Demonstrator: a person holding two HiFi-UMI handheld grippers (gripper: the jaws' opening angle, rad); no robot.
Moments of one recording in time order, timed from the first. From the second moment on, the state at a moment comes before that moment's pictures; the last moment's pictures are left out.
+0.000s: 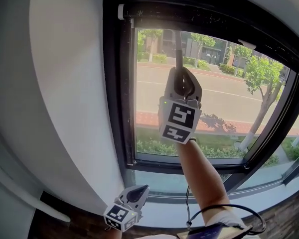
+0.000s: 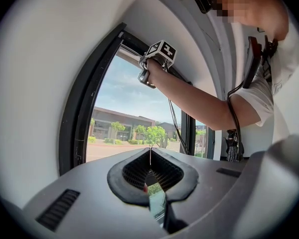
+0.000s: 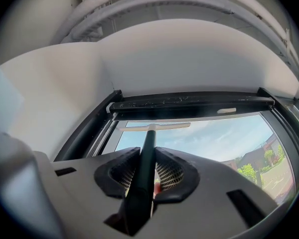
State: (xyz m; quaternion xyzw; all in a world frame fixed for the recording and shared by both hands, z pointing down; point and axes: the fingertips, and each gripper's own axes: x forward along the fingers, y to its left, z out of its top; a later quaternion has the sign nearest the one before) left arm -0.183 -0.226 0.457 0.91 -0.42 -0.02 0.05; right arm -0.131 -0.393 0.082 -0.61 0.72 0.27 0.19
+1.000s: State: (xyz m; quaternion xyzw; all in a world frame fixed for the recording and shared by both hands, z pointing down) left arm -0.178 -0.231 0.466 0.91 -0.42 -0.02 0.06; right arm -0.128 -0.398 0.202 -0.61 0.74 0.27 0.11
